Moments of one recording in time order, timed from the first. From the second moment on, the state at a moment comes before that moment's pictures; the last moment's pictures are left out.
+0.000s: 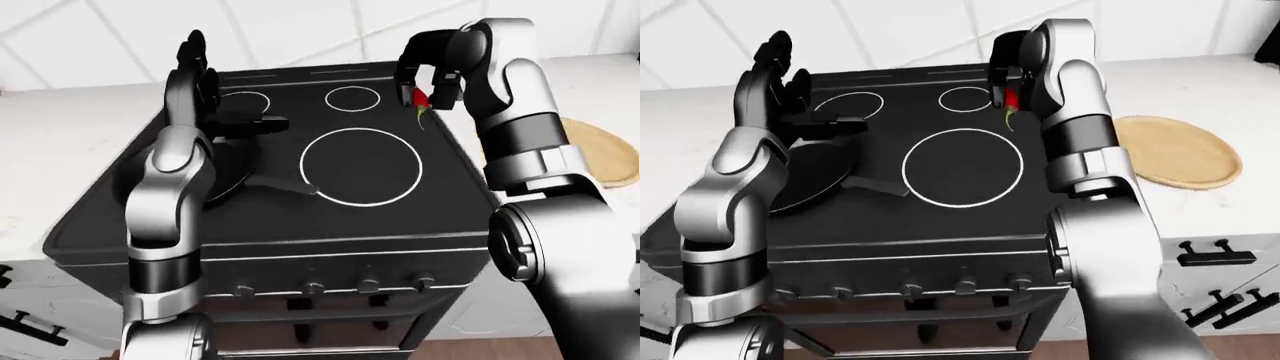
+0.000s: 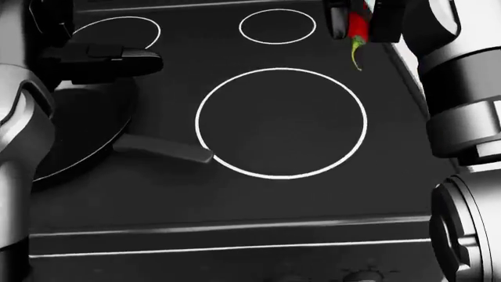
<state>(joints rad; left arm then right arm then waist) -0.80 0.26 0.15 -0.07 -0.19 0.67 0.12 -1.42 -0.36 0.00 0.89 -1.23 0.04 0.84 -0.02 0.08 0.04</state>
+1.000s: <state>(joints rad) -0.78 0.25 0.14 -0.06 -0.18 0.68 0.11 -1.40 -0.36 0.01 0.90 -1.22 0.05 0.85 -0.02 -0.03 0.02</state>
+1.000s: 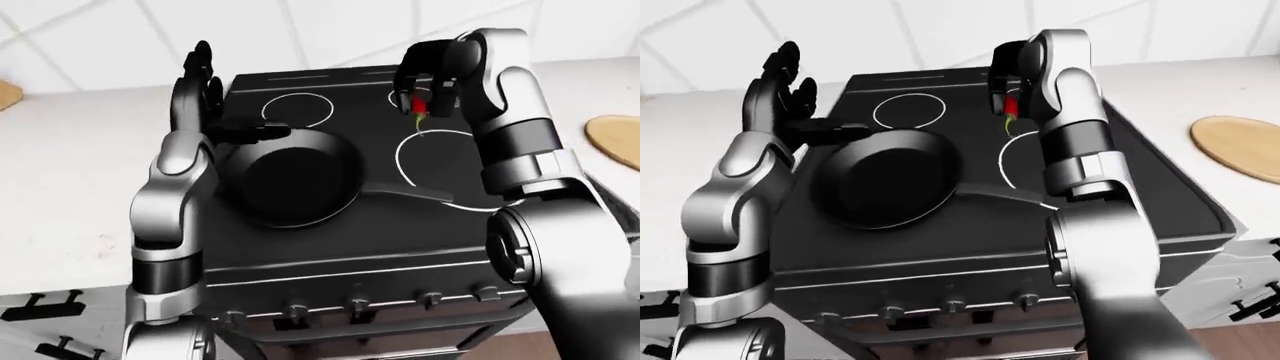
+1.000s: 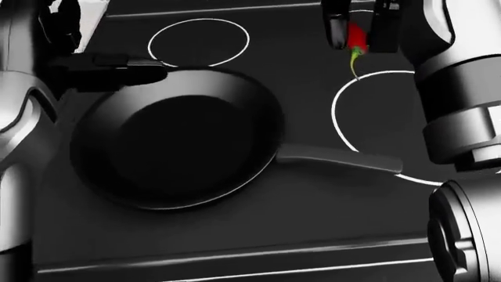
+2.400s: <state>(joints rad) -0.80 0.28 0.17 -0.06 -0.20 0.68 0.14 -1.39 -0.16 0.05 0.72 -1.20 0.04 0.88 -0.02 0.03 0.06</state>
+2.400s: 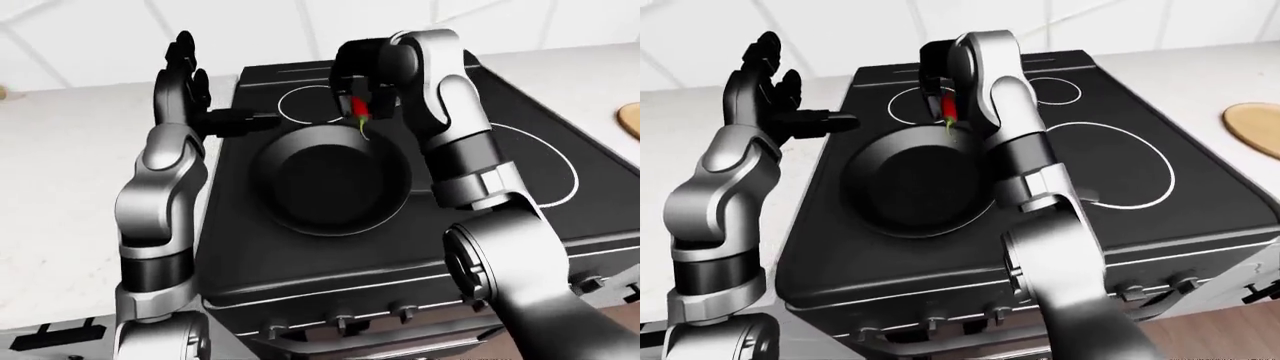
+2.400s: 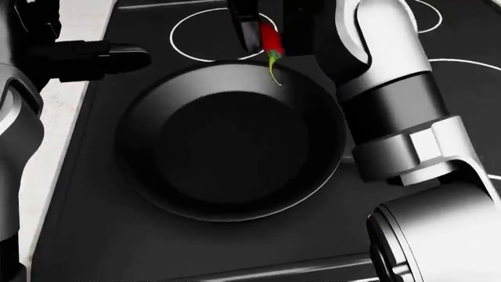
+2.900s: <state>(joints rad) -0.80 0.28 0.17 -0.06 -0.20 0.68 0.14 -1.29 -0.06 0.08 0.65 -1.16 -0.01 0.86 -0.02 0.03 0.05</state>
